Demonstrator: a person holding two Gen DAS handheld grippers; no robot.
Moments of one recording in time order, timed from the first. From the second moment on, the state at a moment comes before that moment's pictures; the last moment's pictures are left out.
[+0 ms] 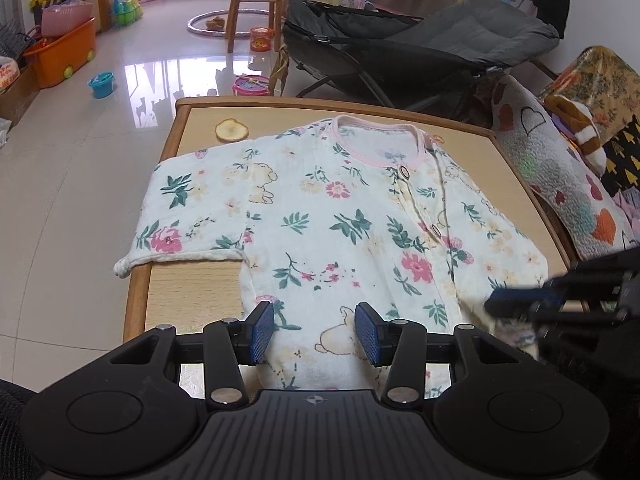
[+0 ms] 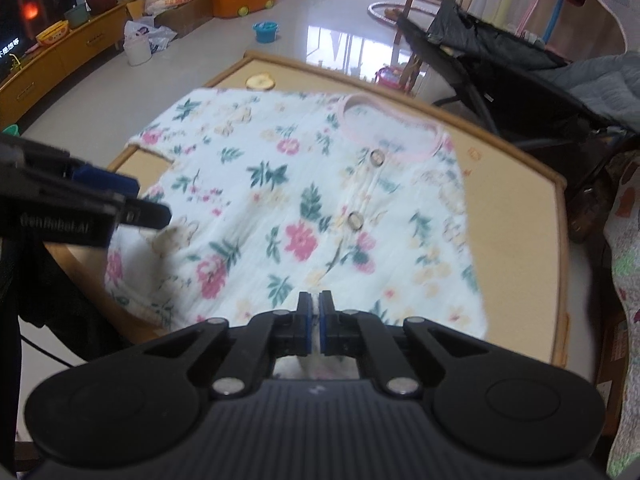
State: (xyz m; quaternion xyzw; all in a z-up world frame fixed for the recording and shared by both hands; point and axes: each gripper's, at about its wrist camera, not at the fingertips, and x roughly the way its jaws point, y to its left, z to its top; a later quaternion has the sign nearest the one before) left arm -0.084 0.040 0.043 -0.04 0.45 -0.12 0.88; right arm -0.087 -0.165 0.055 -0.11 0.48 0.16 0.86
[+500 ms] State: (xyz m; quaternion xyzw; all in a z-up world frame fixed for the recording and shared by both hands) left arm -0.093 0.036 0.054 -0.03 0.44 -0.12 0.89; right arm -0.063 -0.215 0.087 -0.11 0.46 0.10 0.88
